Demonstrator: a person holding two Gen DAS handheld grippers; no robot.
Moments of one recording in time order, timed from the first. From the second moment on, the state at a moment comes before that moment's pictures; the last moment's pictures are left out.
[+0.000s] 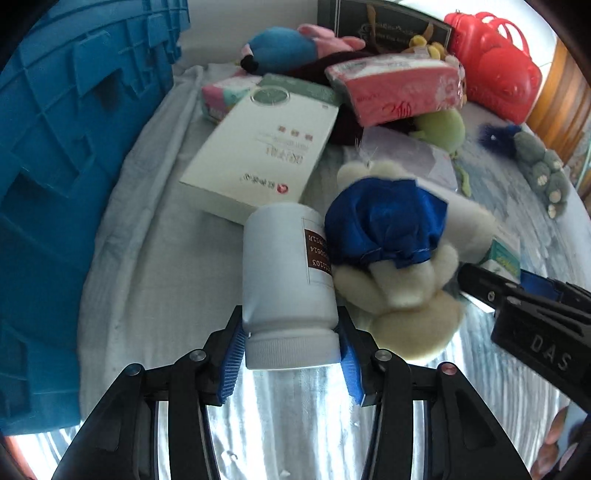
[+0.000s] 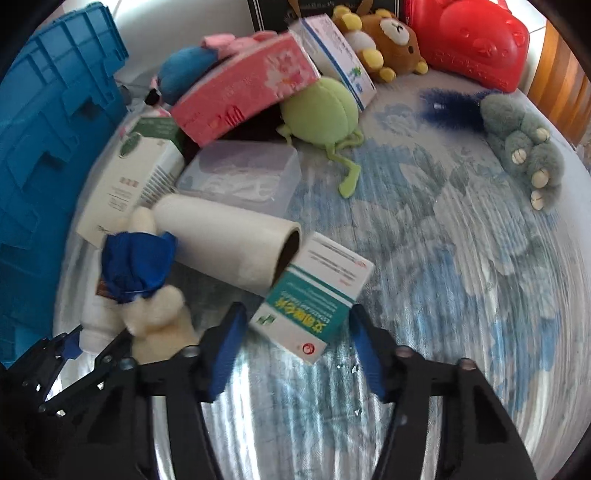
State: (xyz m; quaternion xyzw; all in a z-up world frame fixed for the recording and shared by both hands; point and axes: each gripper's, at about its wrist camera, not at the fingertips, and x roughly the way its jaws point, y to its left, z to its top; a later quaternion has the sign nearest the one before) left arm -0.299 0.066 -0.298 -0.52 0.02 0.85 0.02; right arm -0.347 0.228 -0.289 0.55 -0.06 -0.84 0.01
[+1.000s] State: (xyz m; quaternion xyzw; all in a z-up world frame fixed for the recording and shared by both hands) left arm -0.246 0.079 -0.191 -0.42 0.02 0.91 0.03; right arm -0.266 0.235 -0.178 0.45 -0.05 -0.89 0.04
